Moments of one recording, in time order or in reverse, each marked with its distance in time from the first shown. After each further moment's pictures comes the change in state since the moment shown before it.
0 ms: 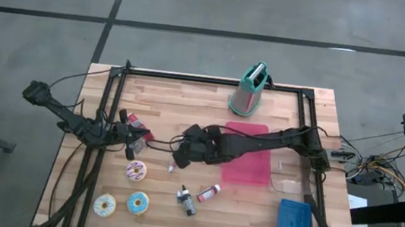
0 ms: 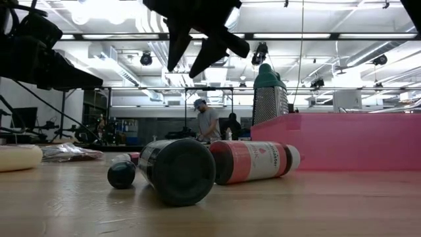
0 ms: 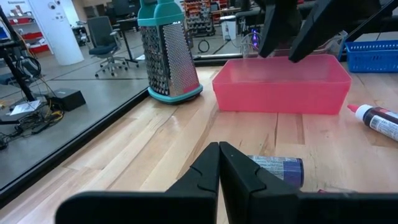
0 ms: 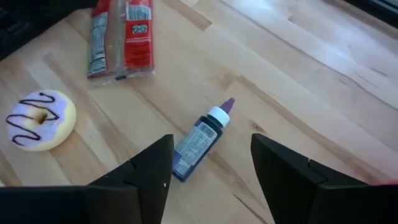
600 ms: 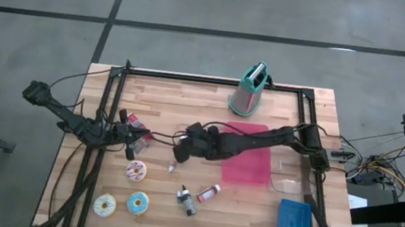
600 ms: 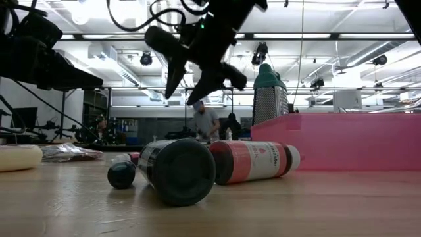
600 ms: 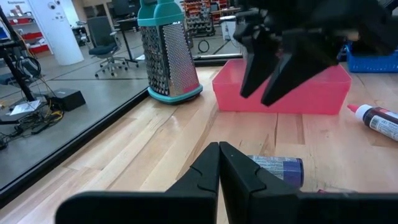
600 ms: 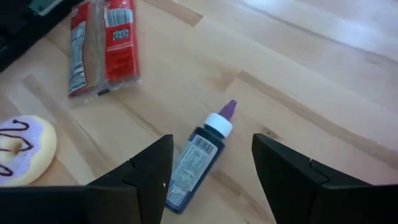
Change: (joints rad) left arm 0.000 0.000 0.000 0.000 0.000 0.000; right arm -0.052 -0.001 -0.225 0.298 -0.034 0.049
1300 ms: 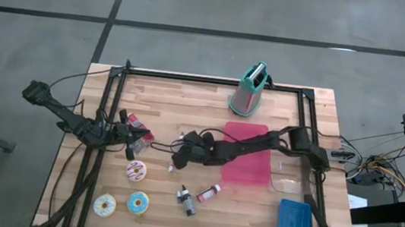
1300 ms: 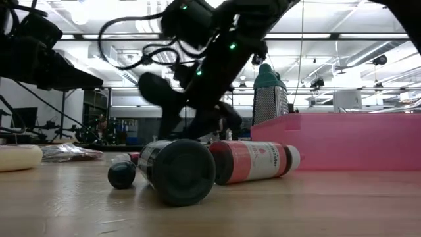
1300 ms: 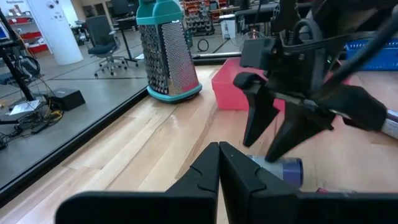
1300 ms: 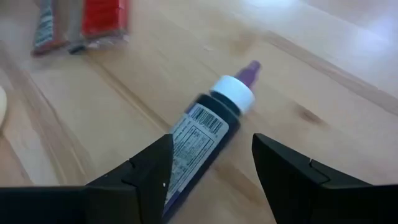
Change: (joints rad) left arm 0.000 0.004 0.000 0.000 0.002 0.000; right arm -0.003 0.123 -0.108 0.282 -0.021 -0.098
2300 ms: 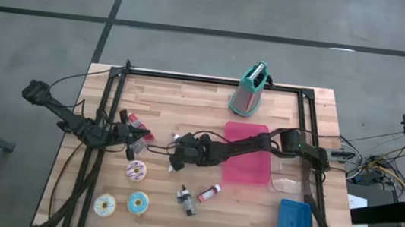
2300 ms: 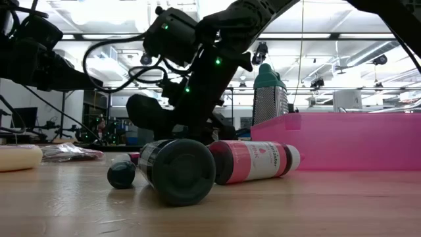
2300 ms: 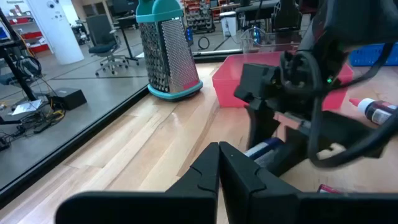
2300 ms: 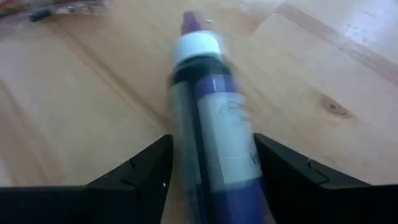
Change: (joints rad) left arm 0.000 0.017 0.000 0.000 -0.003 0.000; right arm -0.008 0.099 0.109 -0.115 -0.032 0.026
